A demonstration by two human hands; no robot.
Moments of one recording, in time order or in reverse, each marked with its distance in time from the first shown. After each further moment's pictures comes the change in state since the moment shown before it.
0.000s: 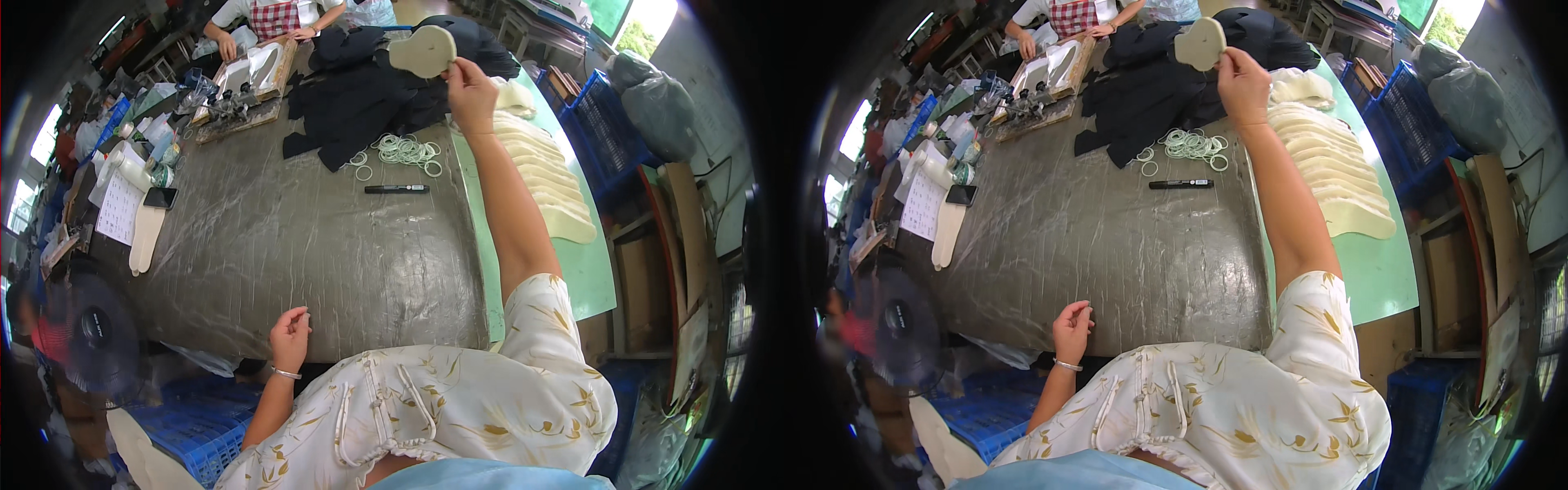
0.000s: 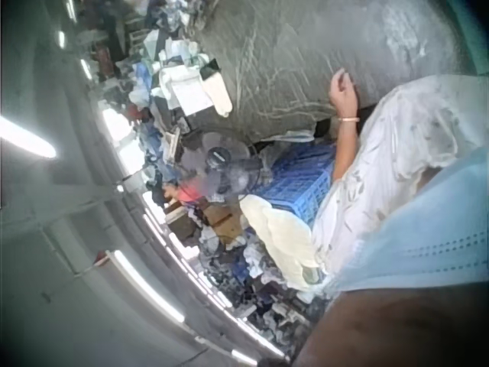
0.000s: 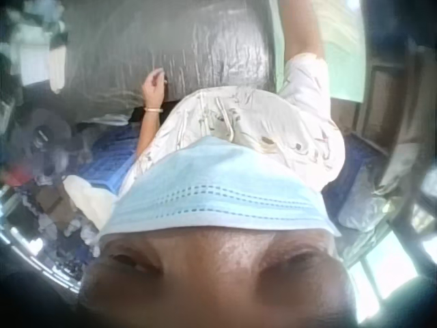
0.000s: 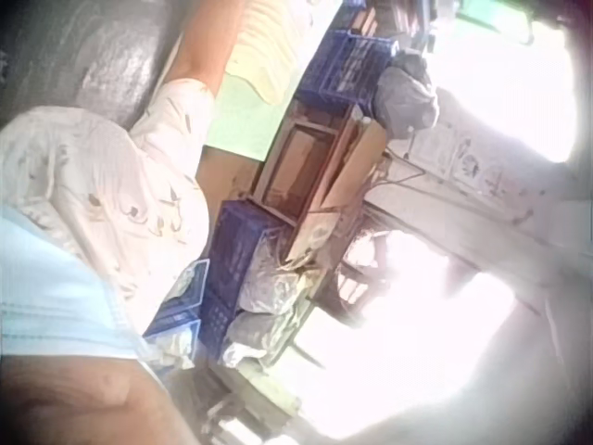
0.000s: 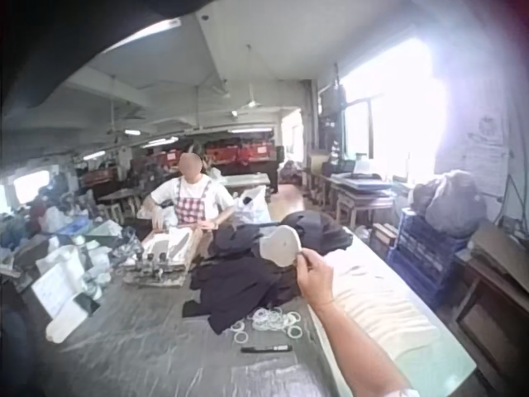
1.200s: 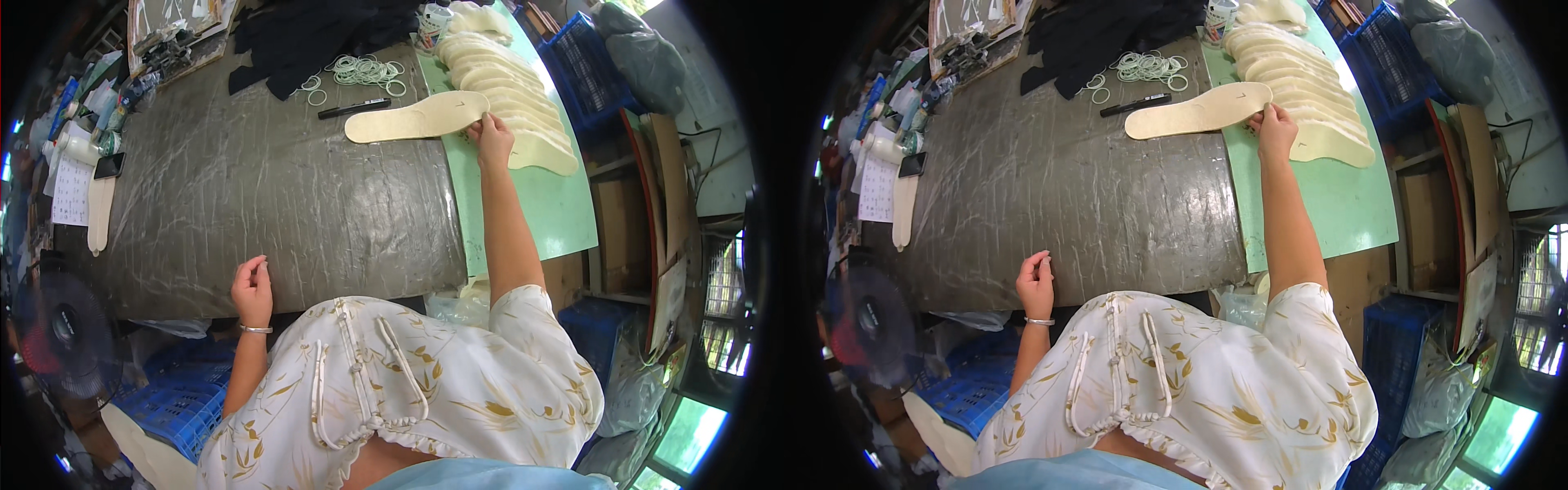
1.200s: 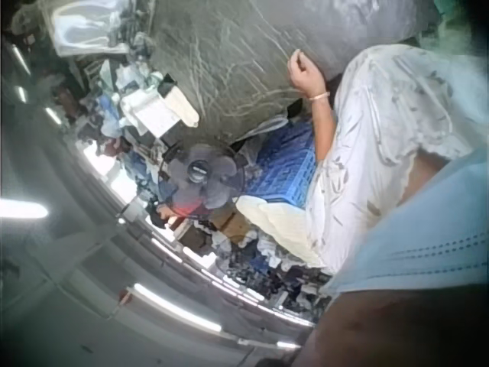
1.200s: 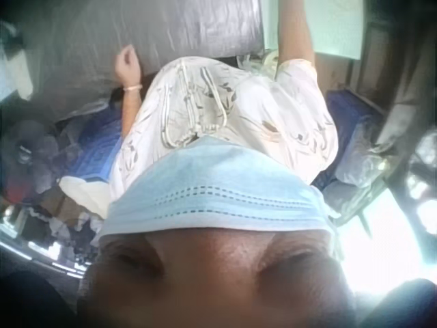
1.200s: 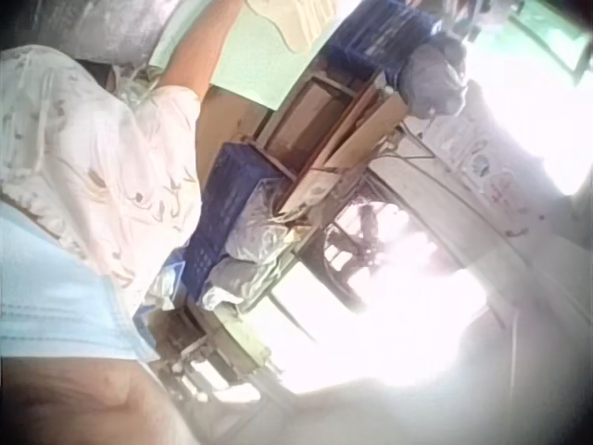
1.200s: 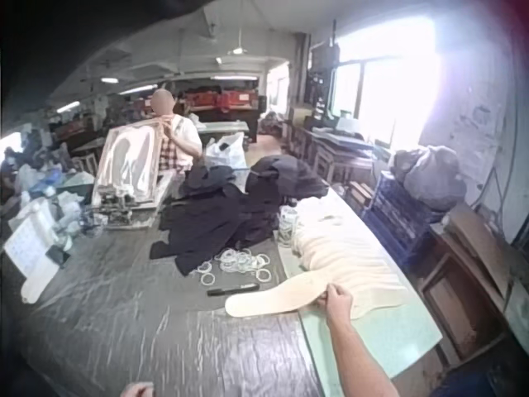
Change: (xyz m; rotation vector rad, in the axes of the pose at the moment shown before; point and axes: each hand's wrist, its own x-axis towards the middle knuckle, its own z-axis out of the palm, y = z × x) left_hand 0.003 -0.020 0.004 0.207 0.088 0.228; right_hand -0.177 0.069 -0.163 0.199 0.245 0.974
